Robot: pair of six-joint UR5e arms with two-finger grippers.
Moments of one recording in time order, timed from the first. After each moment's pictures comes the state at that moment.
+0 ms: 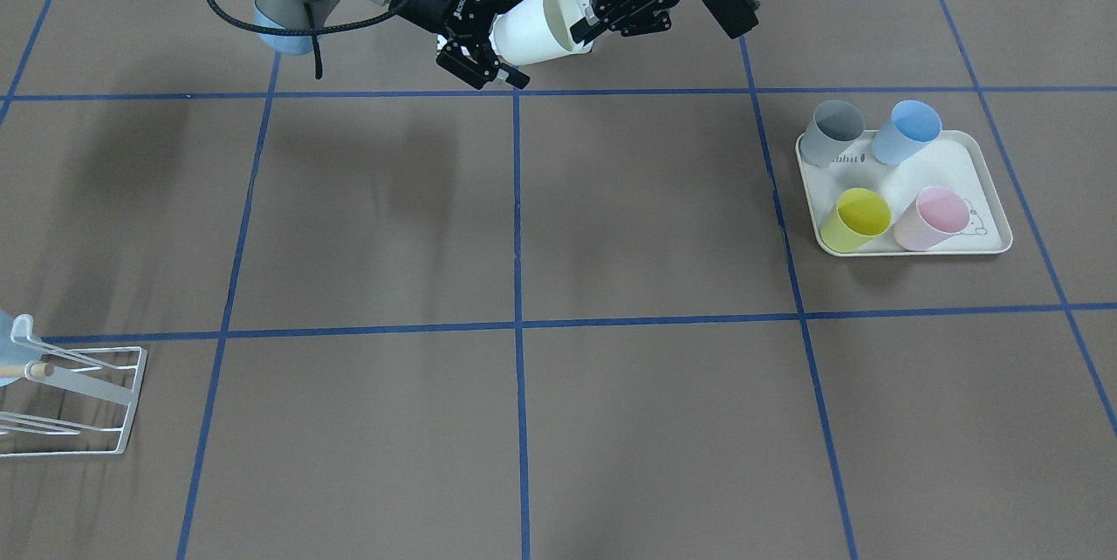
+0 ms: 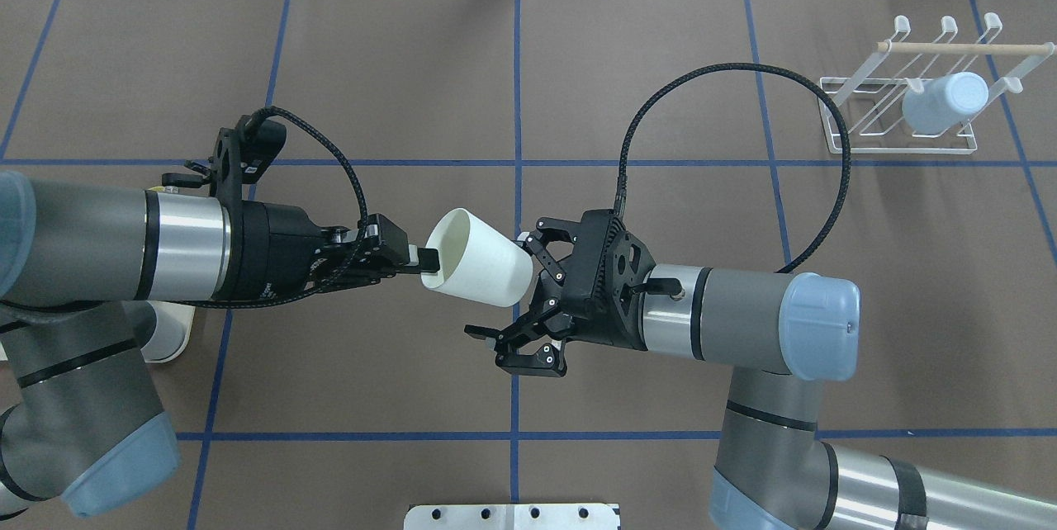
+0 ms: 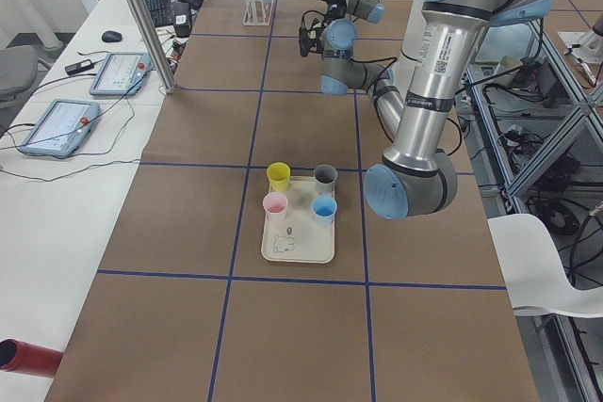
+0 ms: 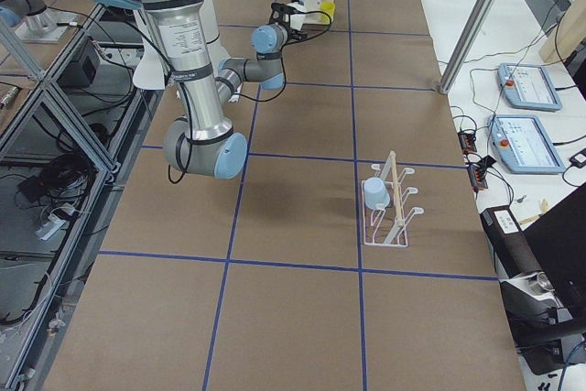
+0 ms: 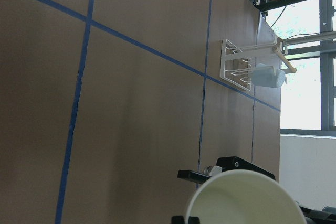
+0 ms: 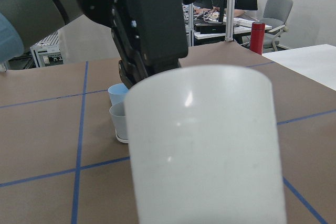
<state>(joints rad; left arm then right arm) -0.54 -1.87 -2.05 -2.48 -1.94 -1.70 0.35 -1.15 1.79 -0.35 1.66 0.27</state>
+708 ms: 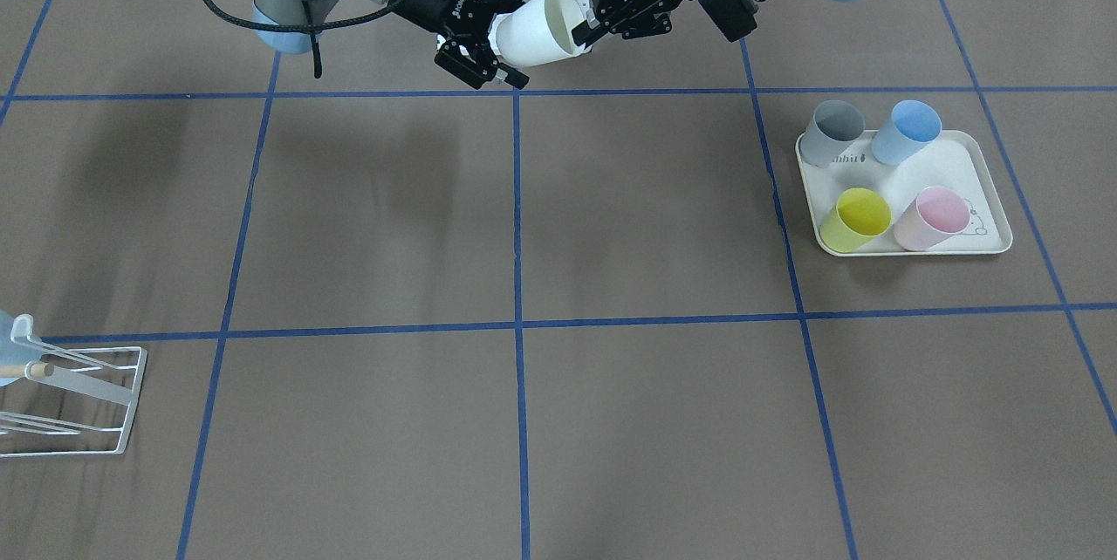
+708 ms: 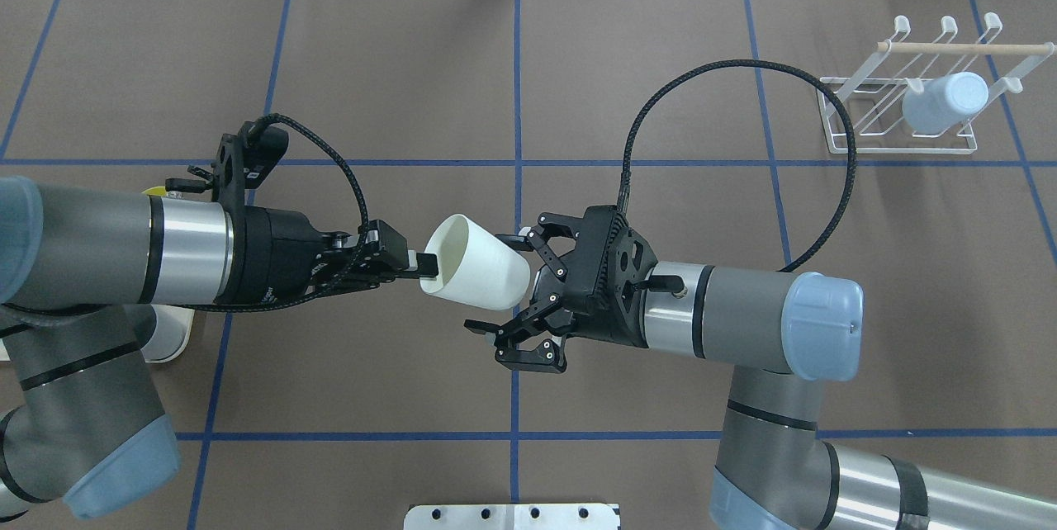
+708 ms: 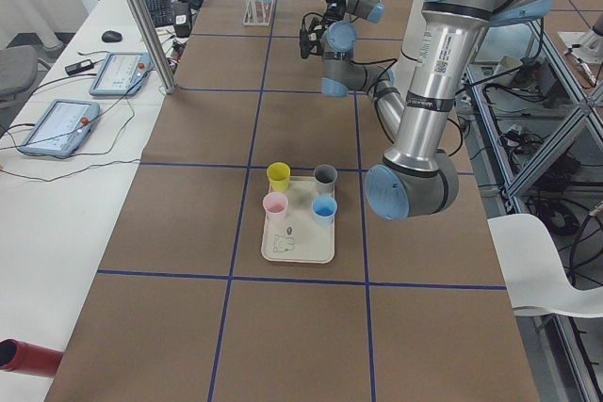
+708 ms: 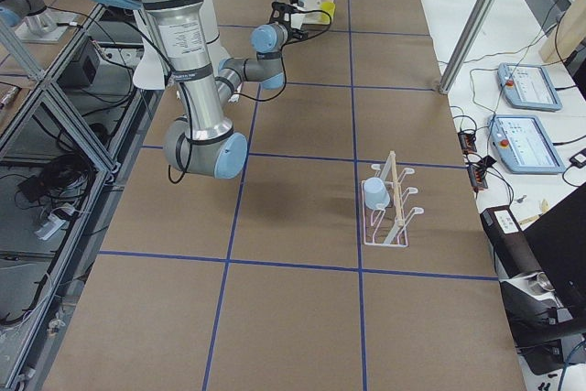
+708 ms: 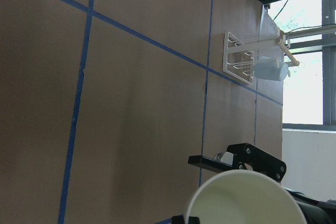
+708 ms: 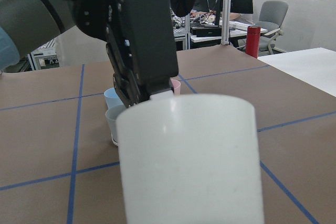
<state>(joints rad) -0.54 -1.86 -2.04 -2.48 -1.94 -1.70 0.35 -1.15 1.80 -0.35 1.65 0.27</state>
